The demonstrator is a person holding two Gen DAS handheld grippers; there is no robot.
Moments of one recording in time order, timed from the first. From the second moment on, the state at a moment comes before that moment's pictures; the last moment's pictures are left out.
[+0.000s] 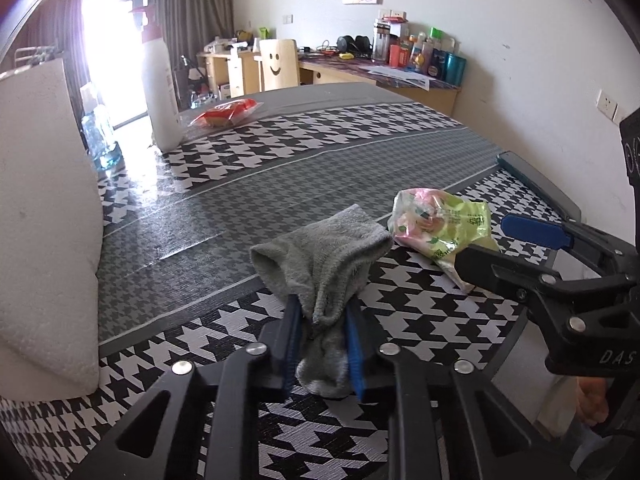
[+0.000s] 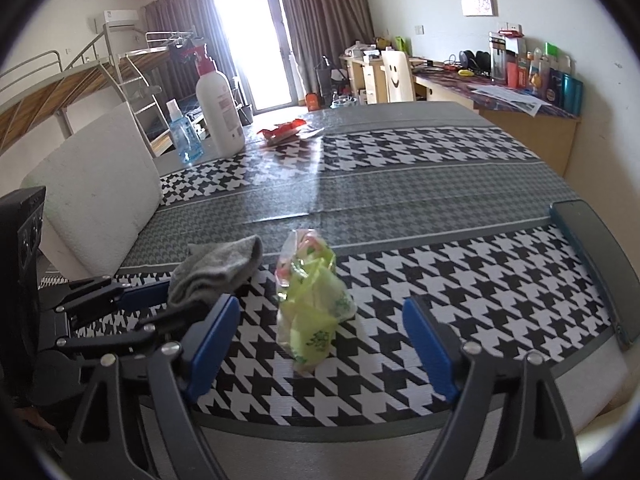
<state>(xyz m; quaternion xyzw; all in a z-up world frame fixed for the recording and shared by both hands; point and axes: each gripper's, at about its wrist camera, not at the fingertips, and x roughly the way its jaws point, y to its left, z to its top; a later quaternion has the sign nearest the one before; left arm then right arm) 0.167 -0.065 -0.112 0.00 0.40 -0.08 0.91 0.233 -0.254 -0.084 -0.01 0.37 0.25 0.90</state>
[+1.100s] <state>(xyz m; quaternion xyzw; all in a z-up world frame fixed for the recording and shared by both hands) 0.142 -0.045 -0.096 -0.01 0.38 -0.08 0.92 0.241 -0.230 -0.096 -0.05 0.39 0.19 0.90</state>
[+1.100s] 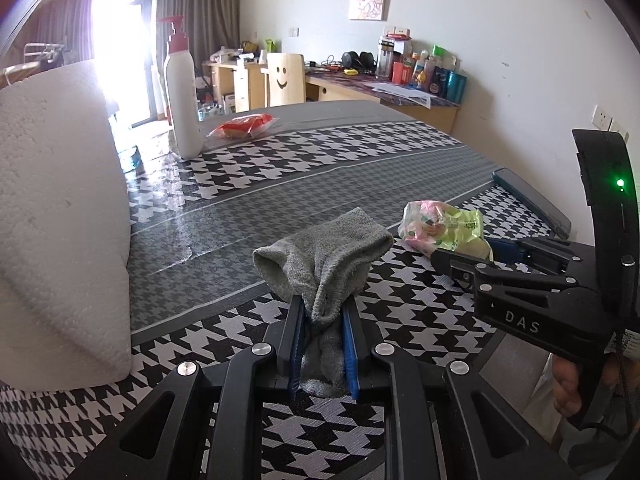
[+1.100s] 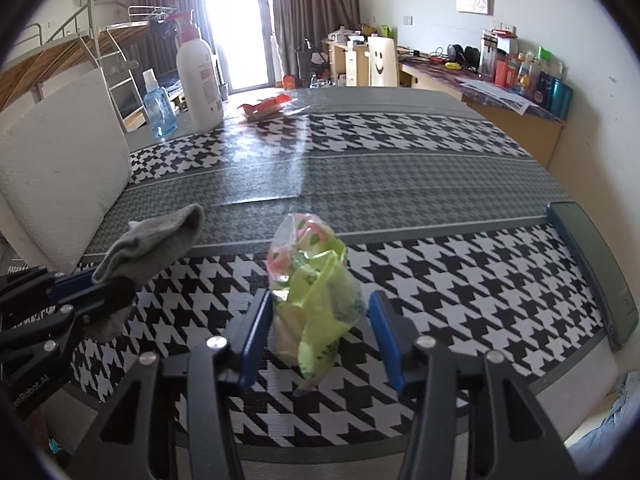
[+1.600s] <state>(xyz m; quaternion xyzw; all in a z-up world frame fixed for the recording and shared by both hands) 0.126 -0.033 -0.085 -0.02 0.36 -0.07 0.93 0.228 -0.228 -0.084 -0.05 0.37 0.20 0.90</state>
